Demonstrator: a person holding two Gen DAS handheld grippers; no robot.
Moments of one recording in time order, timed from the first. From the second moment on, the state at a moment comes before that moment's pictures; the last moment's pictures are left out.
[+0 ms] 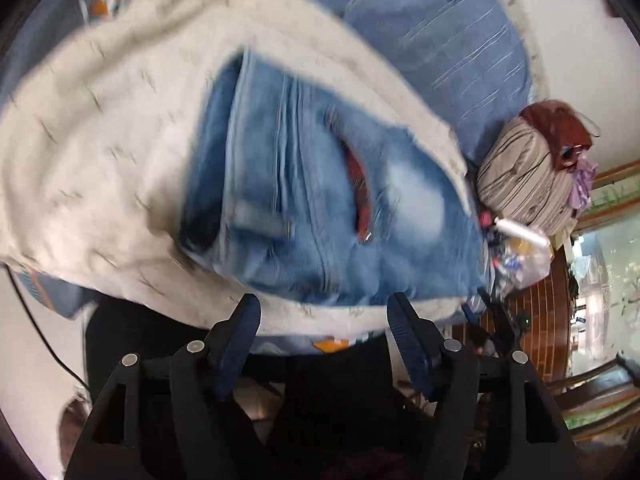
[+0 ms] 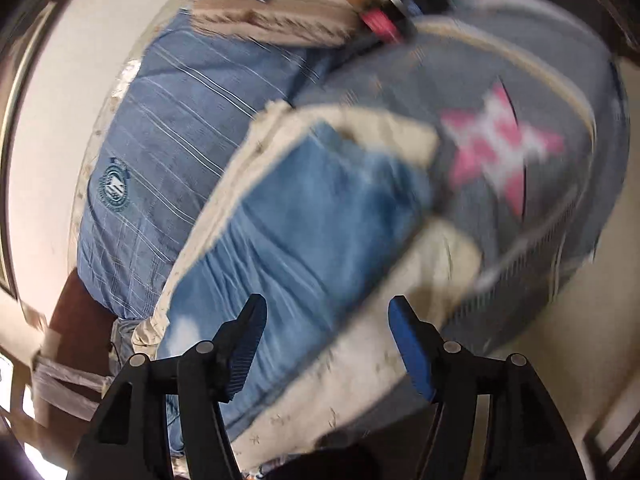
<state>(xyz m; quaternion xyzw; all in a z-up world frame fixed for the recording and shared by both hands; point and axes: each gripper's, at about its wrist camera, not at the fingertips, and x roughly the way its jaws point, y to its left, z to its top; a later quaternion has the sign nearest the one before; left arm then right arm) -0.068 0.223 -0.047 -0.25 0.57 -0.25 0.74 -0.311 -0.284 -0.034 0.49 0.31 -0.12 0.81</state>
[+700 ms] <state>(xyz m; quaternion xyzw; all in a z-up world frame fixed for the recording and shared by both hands) -0.050 0.249 -0.094 -0.25 0.63 -0.17 0.72 -0.297 -0.282 -0.060 0.52 0.28 -0.12 0.80</state>
